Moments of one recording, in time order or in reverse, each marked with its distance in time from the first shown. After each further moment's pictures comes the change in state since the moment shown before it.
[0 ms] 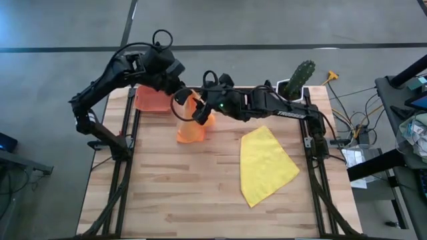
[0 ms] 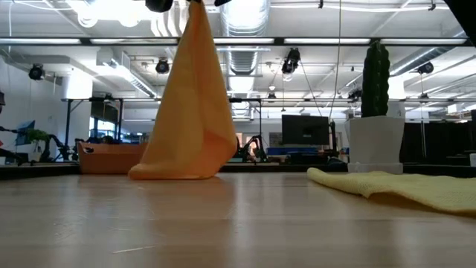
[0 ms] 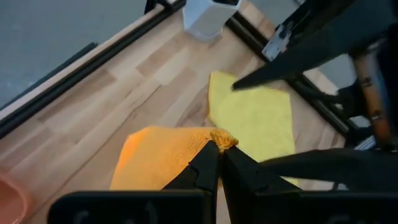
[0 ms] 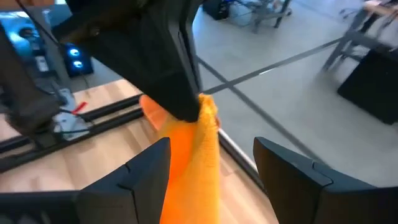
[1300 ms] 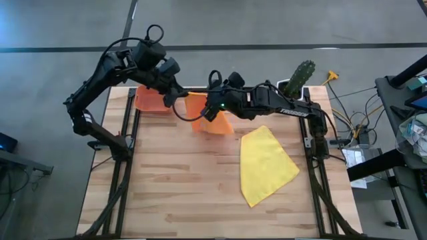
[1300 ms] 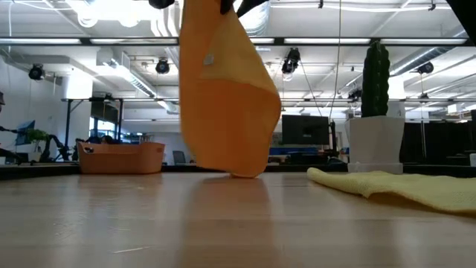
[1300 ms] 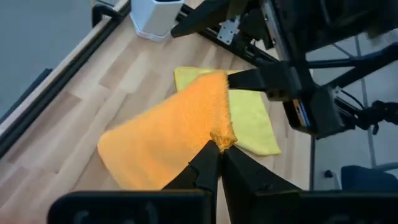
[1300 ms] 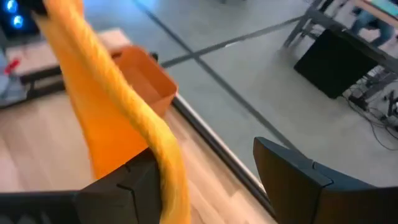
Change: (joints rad) left arm 0.058 -0.038 -0.002 -0.021 0.227 0.255; right arm -0.019 -0.026 -0.005 -0.221 0.108 0.033
